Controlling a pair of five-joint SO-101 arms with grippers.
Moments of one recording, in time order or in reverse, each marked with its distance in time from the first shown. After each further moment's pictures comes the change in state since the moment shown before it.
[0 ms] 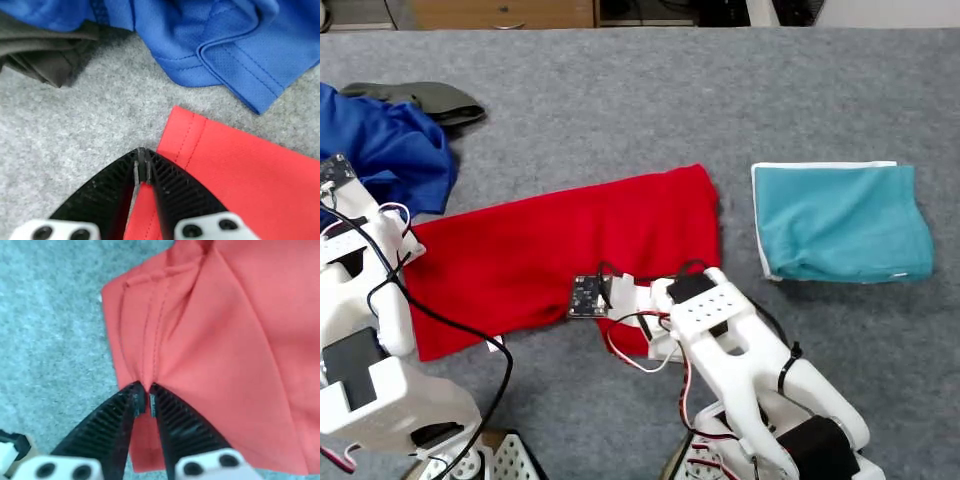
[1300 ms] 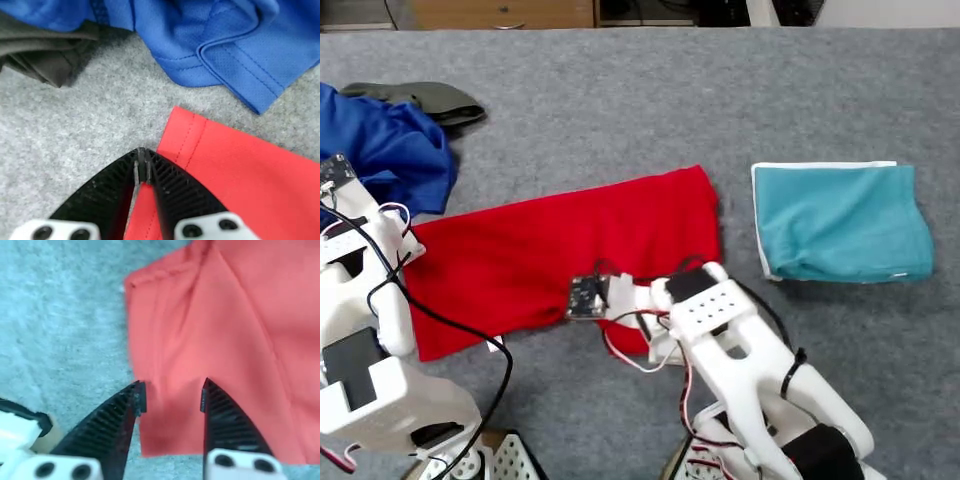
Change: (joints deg) left arm 0.0 0.0 0.0 0.0 0.0; right arm -2.0 -2.6 -3.4 9.4 -1.1
